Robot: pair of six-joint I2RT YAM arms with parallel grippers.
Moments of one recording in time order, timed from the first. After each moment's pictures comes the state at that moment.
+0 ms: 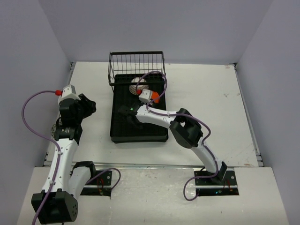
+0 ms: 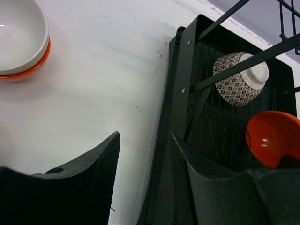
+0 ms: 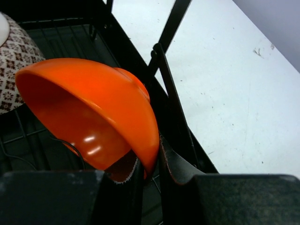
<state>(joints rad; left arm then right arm) 0.09 0.83 0.67 -0.24 0.05 -0.46 1.03 2.31 1.87 -1.10 1.42 1.26</state>
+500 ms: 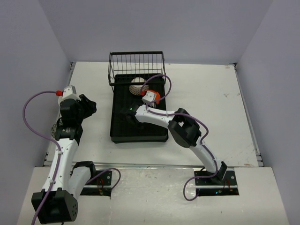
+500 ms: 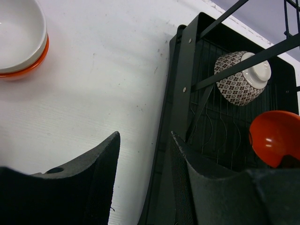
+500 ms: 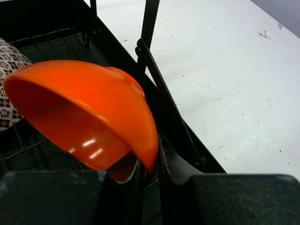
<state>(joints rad) 0.09 0.84 0.66 -0.22 0.05 -0.46 1.02 2.36 1.92 -1.32 1.43 1.63</state>
